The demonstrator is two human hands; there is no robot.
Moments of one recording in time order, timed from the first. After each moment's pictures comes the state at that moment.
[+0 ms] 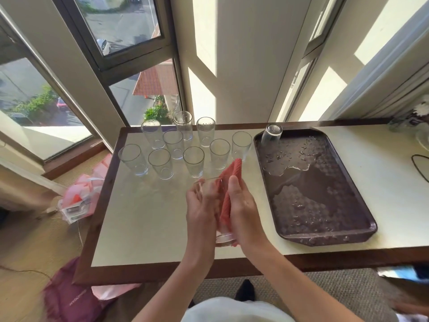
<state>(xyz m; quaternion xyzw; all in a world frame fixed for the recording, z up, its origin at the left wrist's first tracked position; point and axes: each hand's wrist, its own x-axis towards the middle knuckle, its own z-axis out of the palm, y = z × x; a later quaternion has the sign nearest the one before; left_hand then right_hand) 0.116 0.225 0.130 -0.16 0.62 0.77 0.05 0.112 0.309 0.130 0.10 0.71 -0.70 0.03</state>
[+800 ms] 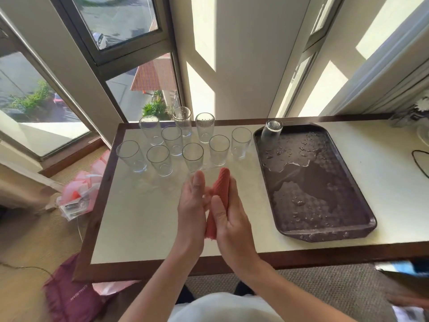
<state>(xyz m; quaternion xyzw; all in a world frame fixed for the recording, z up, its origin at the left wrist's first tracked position) 0.098 0.210 0.130 -0.15 0.61 0.78 0.07 0.135 0.293 0.126 0.04 0.77 -0.64 0.00</state>
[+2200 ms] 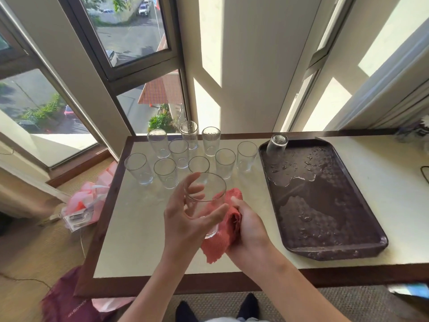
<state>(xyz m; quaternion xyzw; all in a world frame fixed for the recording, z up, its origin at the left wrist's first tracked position) 0.098 0.179 0.137 -0.01 0.76 0.65 -0.09 0.101 0.303 0.135 0.30 0.33 -0.87 0.22</state>
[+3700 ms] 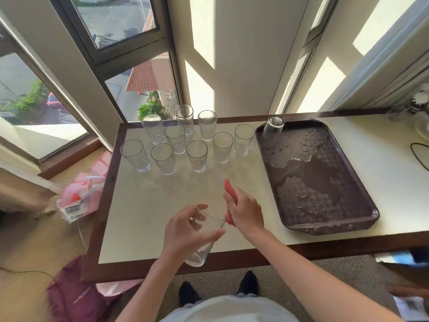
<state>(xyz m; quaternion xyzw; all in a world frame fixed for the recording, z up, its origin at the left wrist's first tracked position) 0.121 0.146 0.068 0.00 0.89 0.46 0.10 0.088 0.317 0.033 0.12 0.92 -0.37 0.05</state>
